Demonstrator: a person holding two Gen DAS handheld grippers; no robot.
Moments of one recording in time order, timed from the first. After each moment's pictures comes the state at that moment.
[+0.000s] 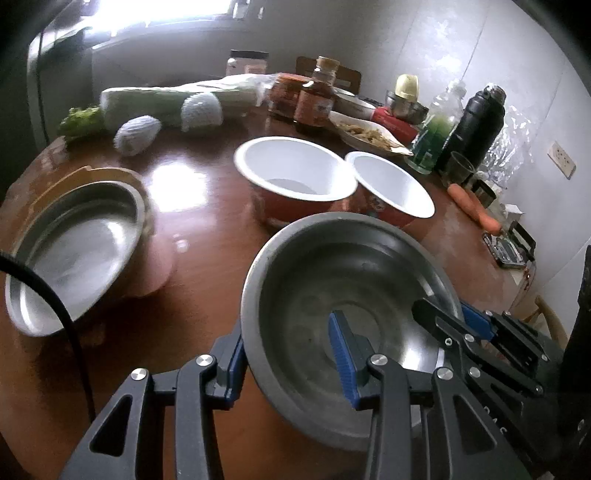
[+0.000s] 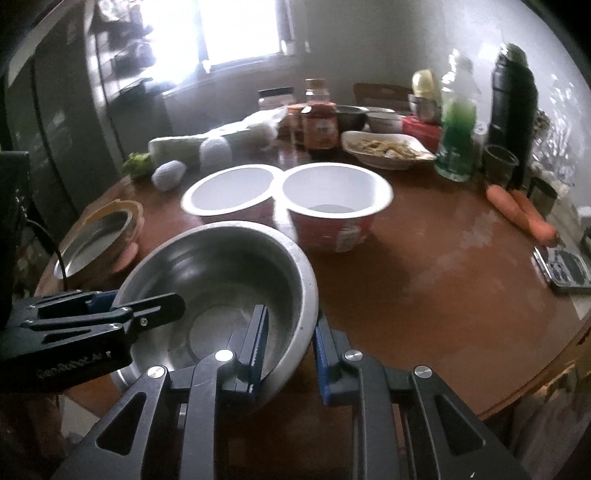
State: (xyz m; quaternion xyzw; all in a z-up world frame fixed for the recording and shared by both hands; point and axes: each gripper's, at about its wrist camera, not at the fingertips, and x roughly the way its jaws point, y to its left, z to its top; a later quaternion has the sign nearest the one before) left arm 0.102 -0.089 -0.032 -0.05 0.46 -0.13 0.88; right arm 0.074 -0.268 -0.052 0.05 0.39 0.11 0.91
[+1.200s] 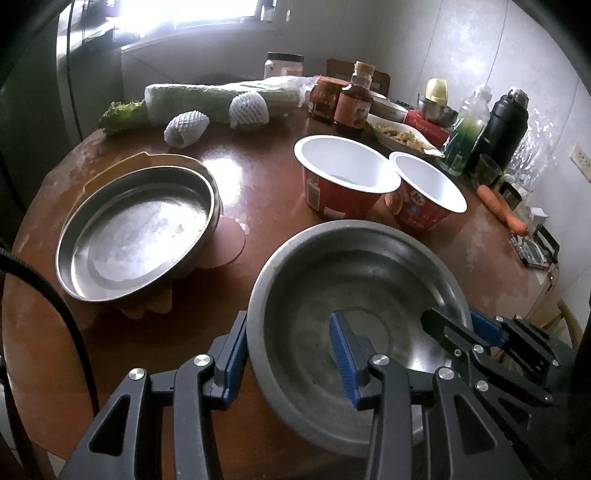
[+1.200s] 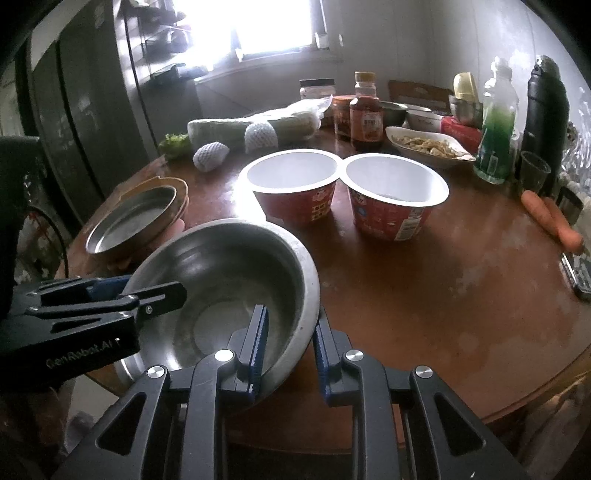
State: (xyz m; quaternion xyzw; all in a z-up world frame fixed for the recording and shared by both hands) left arm 0.084 -0.064 -0.031 -0.04 0.46 -0.07 0.89; right arm 0.064 -0.235 -0.054 0.04 0.39 0.16 0.90
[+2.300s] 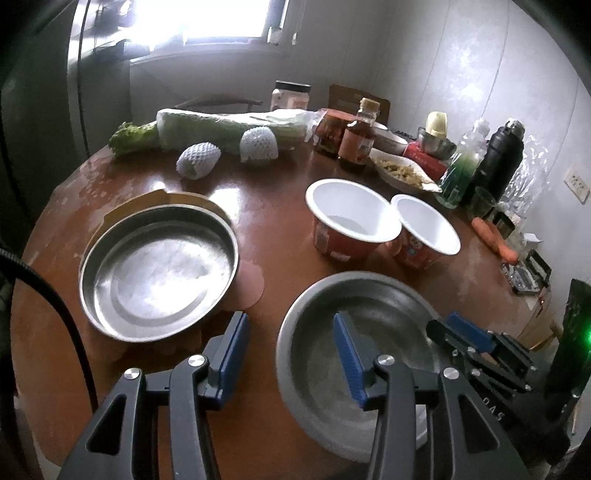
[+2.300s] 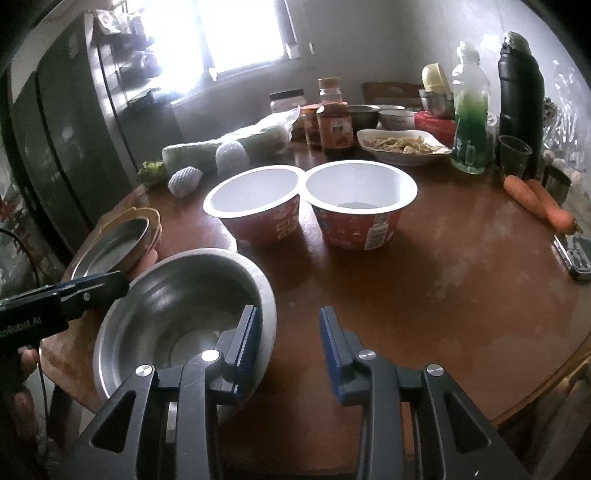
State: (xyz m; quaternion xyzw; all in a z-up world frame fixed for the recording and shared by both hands) left arm 0.090 -0.047 -0.003 -0.06 0.42 -0.08 0.90; right arm 0.075 -0.260 -0.058 0.09 0.38 0.13 0.91
